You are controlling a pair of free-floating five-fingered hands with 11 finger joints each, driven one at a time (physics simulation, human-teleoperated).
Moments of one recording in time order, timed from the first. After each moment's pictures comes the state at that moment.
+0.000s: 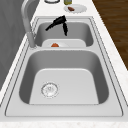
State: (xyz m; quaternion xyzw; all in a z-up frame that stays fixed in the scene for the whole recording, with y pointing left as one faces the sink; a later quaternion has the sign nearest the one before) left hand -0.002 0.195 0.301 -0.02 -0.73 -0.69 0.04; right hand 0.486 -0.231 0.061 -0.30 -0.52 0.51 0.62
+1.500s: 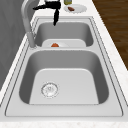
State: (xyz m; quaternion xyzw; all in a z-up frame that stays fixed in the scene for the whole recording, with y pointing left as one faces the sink) left hand -0.002 0.195 0.301 -0.02 -0.73 -0.69 0.04; right hand 0.526 -0.193 0.163 -0.36 -0.68 0.45 0.45
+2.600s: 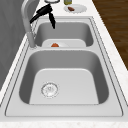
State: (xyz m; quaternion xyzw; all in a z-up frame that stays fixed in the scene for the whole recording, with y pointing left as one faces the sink) left hand -0.002 0.195 0.301 -0.02 -0.73 -0.69 0.04; right hand 0.581 -0.146 0.171 -0.24 -0.55 0.57 0.55
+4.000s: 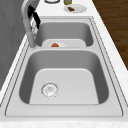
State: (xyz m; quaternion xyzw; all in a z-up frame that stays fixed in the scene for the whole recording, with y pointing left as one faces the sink) left hand -0.002 0.195 0.301 -0.02 -0.73 -0.69 0.04; right hand 0.702 -0.136 0.180 -0.09 -0.35 0.66 0.66
